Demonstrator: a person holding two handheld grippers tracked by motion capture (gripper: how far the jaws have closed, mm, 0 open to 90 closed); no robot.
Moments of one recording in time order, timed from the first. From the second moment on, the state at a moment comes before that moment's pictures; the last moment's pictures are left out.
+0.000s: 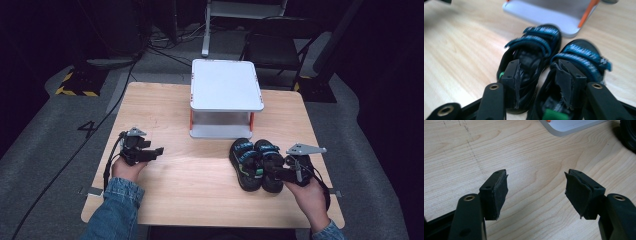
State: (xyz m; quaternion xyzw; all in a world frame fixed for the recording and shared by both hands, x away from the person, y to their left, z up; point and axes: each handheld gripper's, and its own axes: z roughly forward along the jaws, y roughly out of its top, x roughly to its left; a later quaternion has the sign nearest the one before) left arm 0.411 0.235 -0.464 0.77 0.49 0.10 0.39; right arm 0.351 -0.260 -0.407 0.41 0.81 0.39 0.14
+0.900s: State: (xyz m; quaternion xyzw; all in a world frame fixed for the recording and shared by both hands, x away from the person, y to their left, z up) left arm 0.395 0.248 -0.464 0.77 0.50 0.11 0.38; right arm 0.372 -0.249 -0.423 0.46 0.81 0.34 0.10
